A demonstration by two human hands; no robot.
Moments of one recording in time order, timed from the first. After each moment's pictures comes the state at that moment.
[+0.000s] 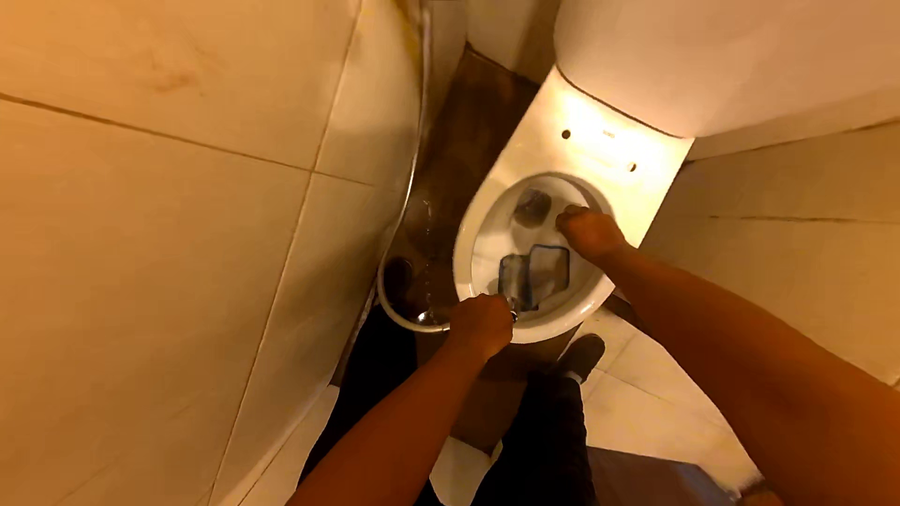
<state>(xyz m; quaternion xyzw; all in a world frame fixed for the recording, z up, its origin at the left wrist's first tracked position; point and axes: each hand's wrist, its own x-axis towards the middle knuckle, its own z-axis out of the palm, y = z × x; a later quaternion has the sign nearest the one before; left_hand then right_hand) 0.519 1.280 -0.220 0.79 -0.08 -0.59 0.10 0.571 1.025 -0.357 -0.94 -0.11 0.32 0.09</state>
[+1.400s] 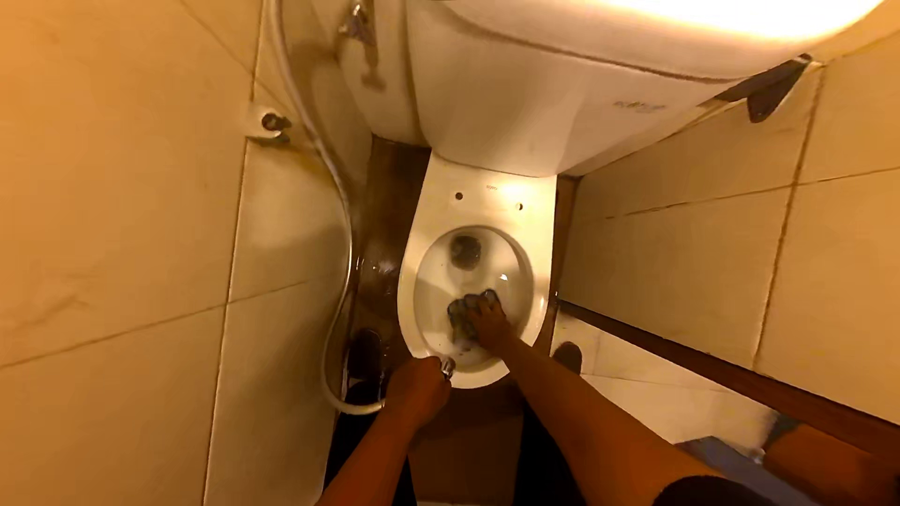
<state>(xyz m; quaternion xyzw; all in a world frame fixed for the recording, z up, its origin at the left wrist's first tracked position) 0.530 1.290 -0.222 0.76 -0.13 -0.63 0.02 0.445 1.101 -0.400 -0.89 0.07 0.41 0.21</state>
